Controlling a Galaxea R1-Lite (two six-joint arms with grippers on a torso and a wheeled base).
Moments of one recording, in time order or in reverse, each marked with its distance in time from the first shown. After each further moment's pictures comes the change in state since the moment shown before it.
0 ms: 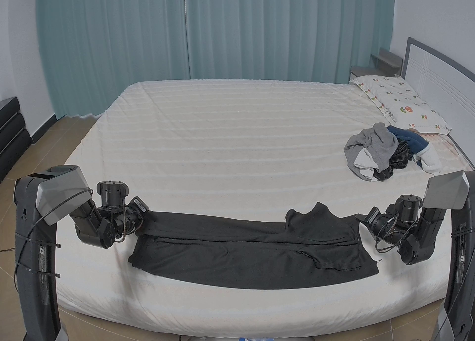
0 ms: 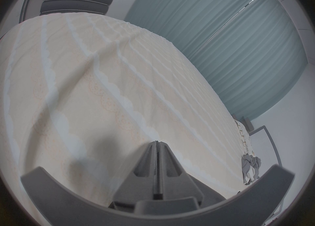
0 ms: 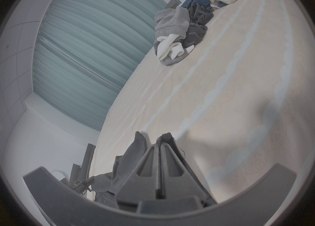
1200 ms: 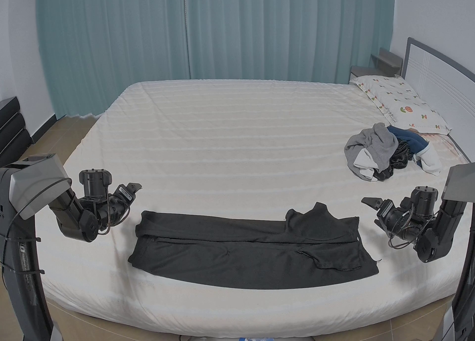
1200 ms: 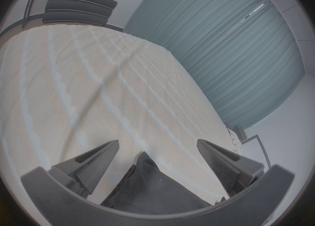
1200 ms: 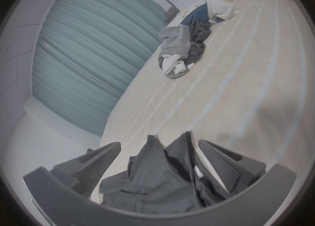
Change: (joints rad) left arm 0.034 -0.164 0.107 0.000 -0.026 -0.037; right arm -0.011 -0.217 0.156 0.051 -0.040 0.015
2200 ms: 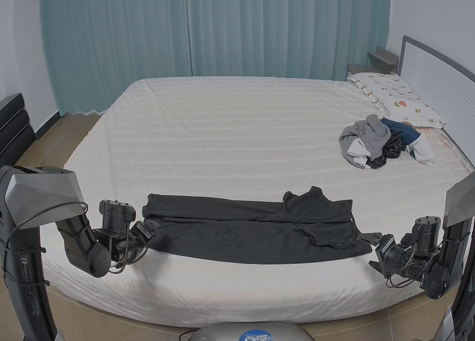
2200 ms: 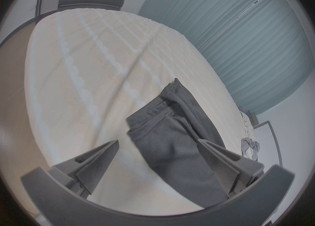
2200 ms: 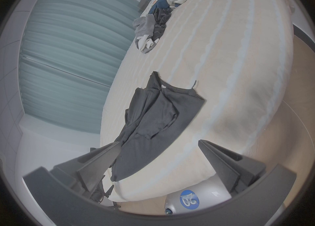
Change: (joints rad) left arm -0.196 -0.076 0.328 -0.041 0.152 -0.115; right arm 0.167 -0.092 0.446 -0.196 -0.109 0.230
